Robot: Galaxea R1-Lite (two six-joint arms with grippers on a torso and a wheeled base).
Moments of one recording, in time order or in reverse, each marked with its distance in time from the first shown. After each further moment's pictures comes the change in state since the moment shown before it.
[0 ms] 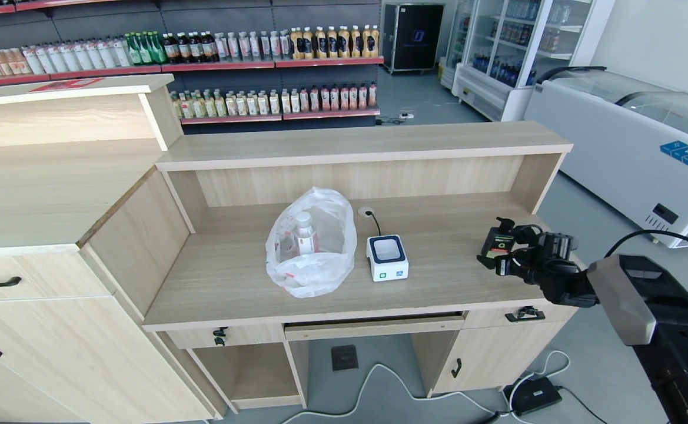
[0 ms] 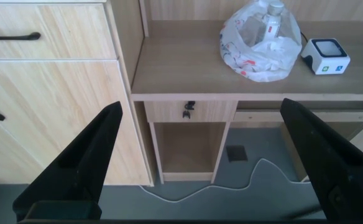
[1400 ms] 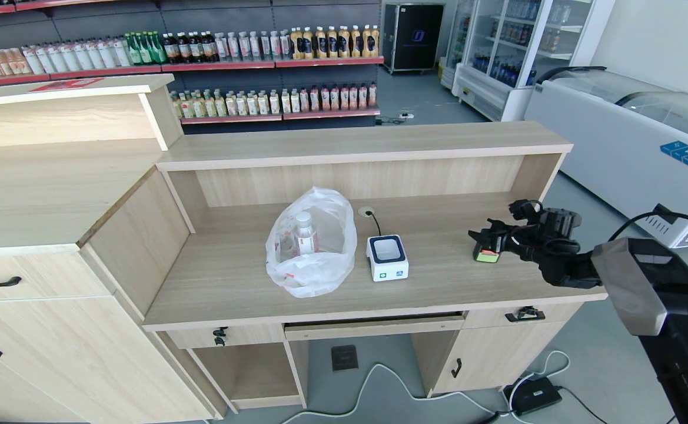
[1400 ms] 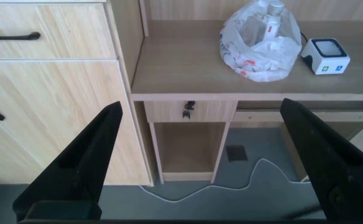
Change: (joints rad) left arm -0.001 0.000 0.000 0.000 0.000 0.000; right arm 0.031 -0.096 0.000 -0.052 0.129 0.008
